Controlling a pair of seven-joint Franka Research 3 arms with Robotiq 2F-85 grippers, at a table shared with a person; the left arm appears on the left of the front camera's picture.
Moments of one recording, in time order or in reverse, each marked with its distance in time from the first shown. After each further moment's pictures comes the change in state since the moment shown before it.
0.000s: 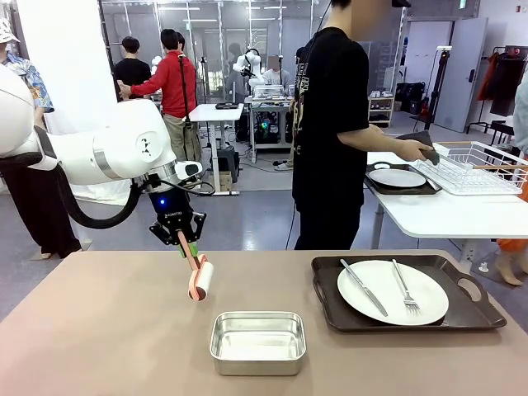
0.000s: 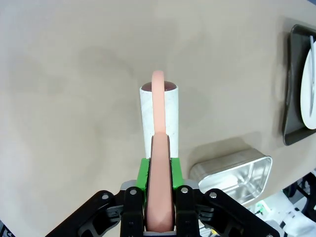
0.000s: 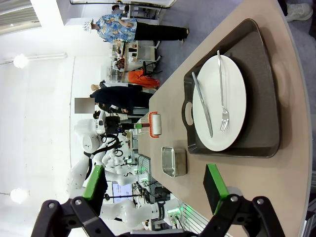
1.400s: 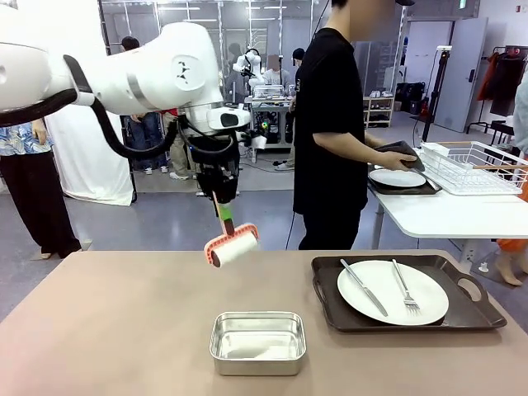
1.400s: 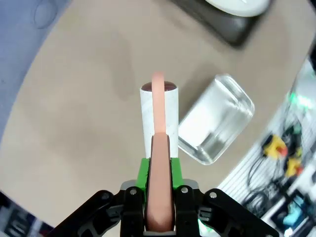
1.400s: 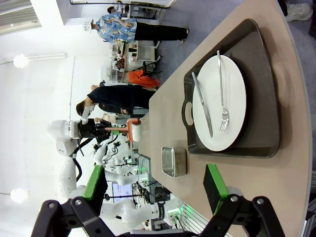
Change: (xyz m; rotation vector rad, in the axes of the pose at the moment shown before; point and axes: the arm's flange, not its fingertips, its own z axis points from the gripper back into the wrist) left arm -0.008 -0.118 0.098 0.035 0.050 -0.739; right arm 0.000 0.000 0.000 0.000 0.000 0.000
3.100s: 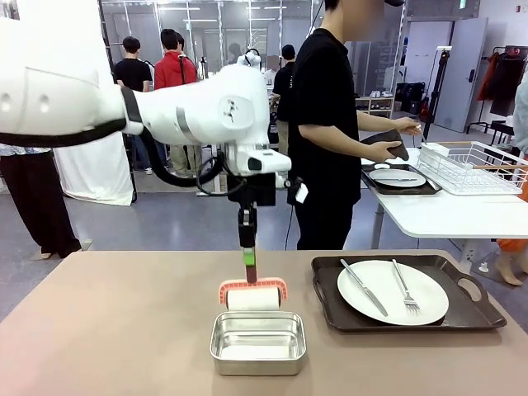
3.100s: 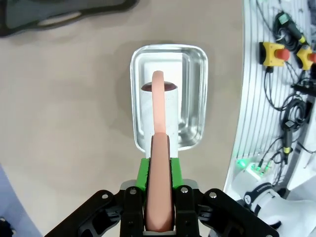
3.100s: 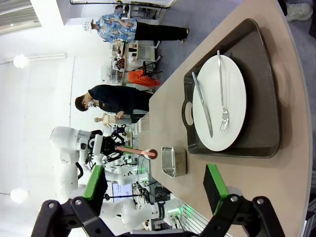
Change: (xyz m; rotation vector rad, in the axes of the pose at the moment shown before) left arm 0.013 -0.094 -0.064 -0.114 0.191 -0.715; right arm 0.000 0.000 0.000 0.000 0.000 0.000
